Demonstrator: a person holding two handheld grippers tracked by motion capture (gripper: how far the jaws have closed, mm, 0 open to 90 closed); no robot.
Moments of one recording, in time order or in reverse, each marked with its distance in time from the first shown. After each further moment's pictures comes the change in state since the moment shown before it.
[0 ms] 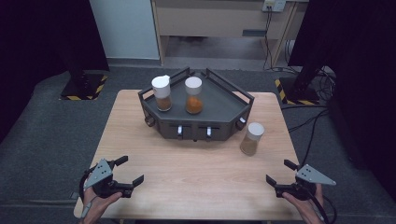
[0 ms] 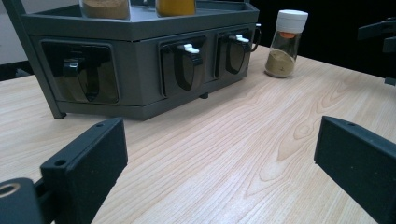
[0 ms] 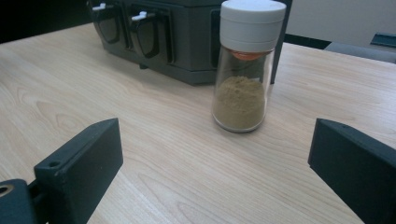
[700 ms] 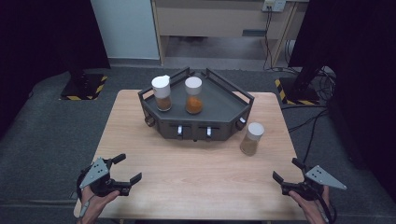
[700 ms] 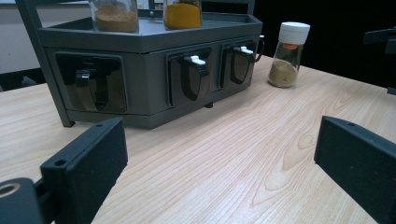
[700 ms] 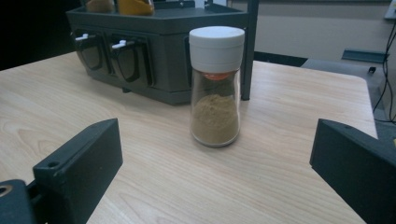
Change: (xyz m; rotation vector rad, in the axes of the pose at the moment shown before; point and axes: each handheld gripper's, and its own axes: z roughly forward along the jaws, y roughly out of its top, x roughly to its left) left arm 0.004 -0.002 -0.002 -0.037 0.003 0.001; right arm -0.001 -0.015 -0.011 -0.096 -0.066 0.037
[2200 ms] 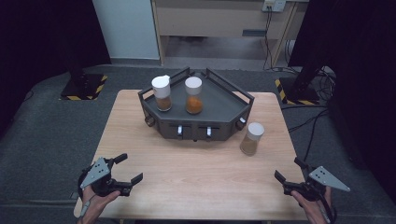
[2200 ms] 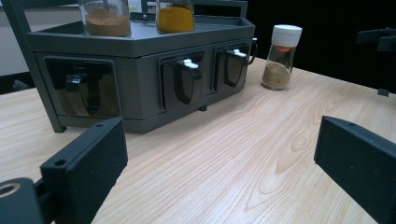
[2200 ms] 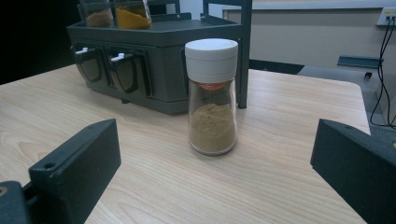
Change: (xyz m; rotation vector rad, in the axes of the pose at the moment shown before) left arm 0.000 0.001 0.001 -0.007 -0.021 0.006; right arm -0.001 -0.005 -0.003 -0.040 -0.007 0.019
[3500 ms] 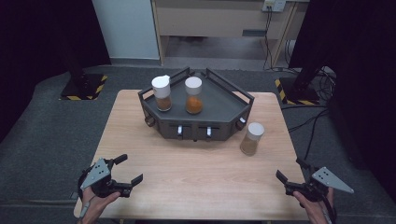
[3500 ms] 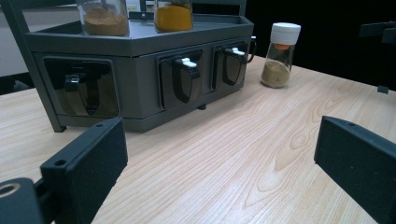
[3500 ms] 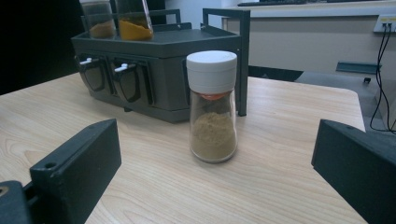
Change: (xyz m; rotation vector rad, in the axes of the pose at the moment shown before) left arm -0.001 0.000 -0.001 0.005 0.003 0.002; right arm 0.001 0.002 -0.006 -0.028 -0.001 0.009
